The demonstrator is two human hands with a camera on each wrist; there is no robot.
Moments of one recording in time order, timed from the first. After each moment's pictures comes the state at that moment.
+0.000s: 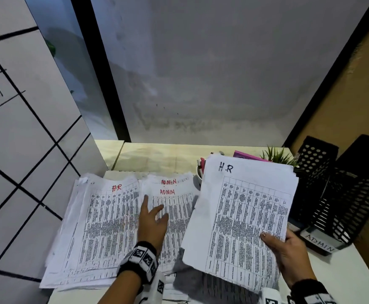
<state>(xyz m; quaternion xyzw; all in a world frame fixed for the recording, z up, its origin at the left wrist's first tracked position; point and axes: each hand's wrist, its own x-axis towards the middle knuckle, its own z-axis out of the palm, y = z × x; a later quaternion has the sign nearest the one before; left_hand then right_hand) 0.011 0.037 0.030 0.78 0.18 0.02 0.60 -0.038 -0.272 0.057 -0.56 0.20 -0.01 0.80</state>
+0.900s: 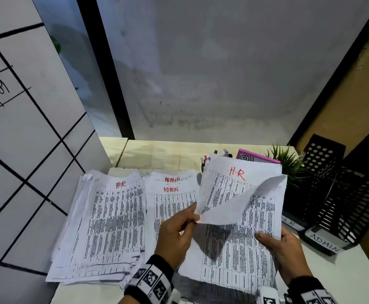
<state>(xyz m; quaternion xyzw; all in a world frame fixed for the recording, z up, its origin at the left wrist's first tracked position) -0.028 0.001 0.056 0.77 -0.08 0.15 0.61 -0.033 -0.264 0.038 -0.61 0.18 0.03 0.77</state>
